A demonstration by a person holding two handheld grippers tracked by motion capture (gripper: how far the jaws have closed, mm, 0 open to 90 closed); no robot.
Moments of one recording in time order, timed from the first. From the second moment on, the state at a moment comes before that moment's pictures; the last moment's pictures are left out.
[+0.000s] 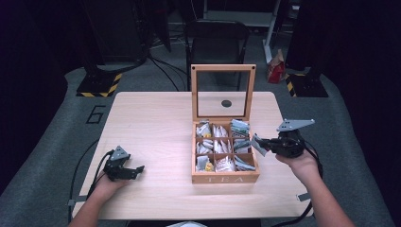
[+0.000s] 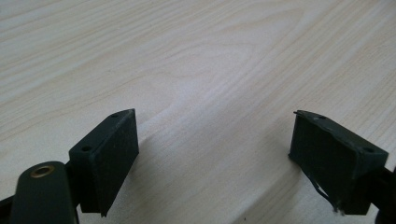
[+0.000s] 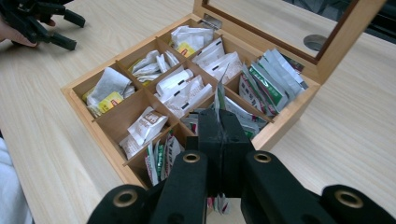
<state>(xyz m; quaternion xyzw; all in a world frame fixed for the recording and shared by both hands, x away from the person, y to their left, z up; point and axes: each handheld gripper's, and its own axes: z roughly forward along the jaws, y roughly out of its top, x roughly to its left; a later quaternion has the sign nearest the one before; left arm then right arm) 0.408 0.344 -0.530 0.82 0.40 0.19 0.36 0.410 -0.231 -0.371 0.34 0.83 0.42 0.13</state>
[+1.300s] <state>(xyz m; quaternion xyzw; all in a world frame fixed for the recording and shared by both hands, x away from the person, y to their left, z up) 0.408 0.344 -0.530 0.82 0.40 0.19 0.36 0.417 -0.279 -0.391 0.41 0.80 0.40 0.16</state>
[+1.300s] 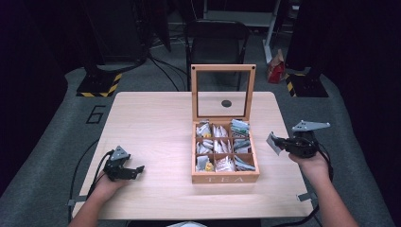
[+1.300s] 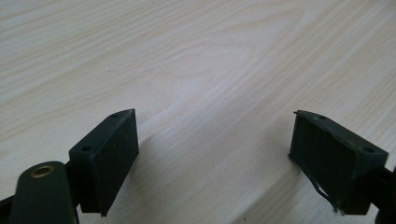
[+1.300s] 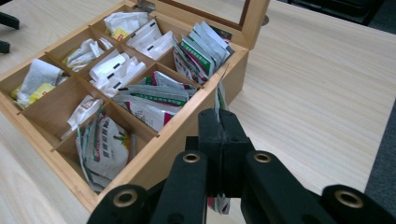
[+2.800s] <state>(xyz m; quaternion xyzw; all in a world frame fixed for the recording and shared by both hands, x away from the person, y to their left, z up) 0.408 0.344 -0.530 0.82 0.40 0.19 0.36 0.413 -0.290 -0.442 0.45 0.79 0.38 0.18</state>
